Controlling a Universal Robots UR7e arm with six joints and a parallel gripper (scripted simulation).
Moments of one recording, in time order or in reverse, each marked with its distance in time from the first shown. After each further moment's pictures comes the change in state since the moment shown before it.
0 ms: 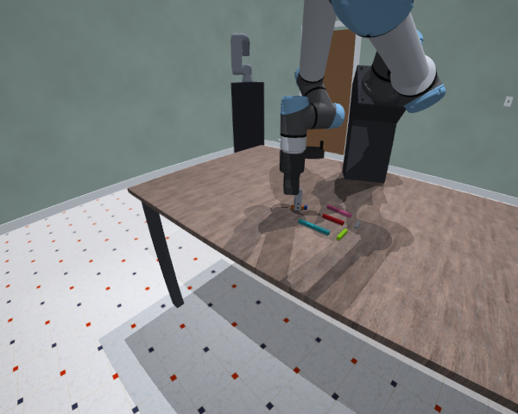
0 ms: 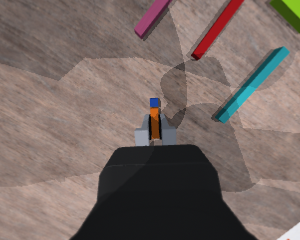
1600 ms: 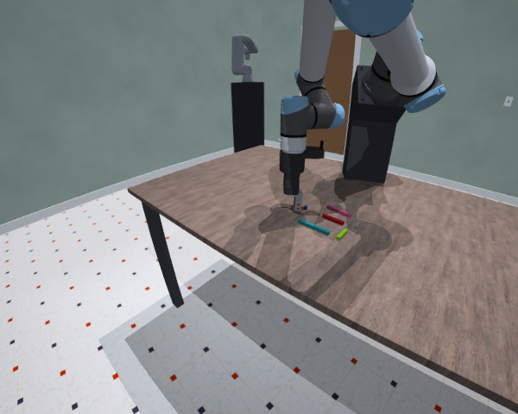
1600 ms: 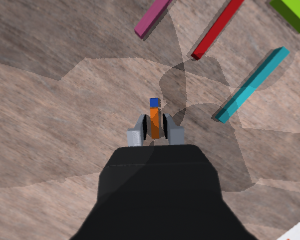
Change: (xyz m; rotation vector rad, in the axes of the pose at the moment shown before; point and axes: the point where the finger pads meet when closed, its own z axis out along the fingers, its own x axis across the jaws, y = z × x) arm 0.000 0.000 0.000 0.000 0.000 0.000
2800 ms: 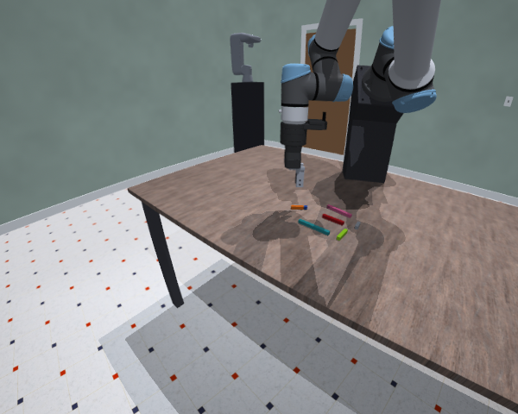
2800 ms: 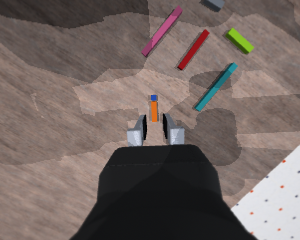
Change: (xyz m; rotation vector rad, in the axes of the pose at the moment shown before) arm 0.000 0.000 -0.083 -0.004 0.001 0.000
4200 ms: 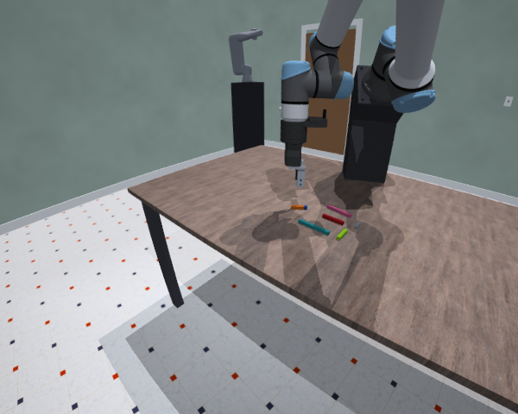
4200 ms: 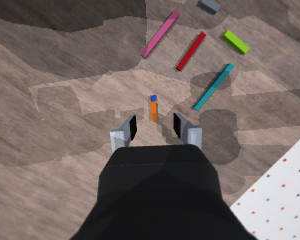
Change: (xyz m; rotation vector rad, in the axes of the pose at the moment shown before) arm 0.001 -0.001 -0.007 0.004 -0.001 0.012
